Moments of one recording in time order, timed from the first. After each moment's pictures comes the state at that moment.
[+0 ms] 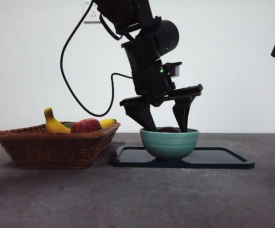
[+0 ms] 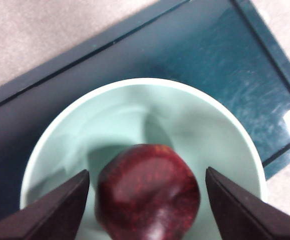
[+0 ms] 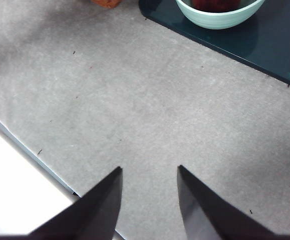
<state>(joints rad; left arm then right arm) -0.72 2.23 1.93 -0.72 0.02 -0.14 0.59 0.72 0.74 -0.85 -0.21 0.17</state>
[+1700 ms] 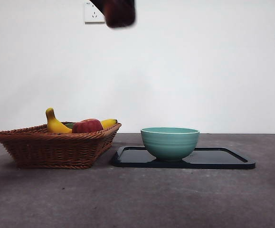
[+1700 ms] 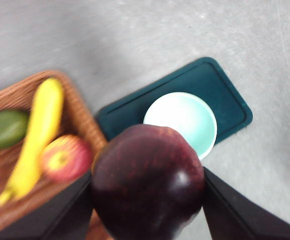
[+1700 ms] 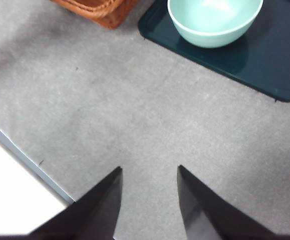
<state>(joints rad) -0.61 1.85 2.30 -1.34 -0.01 -0.07 0.59 0.64 0.74 -0.85 -0.18 0.17</state>
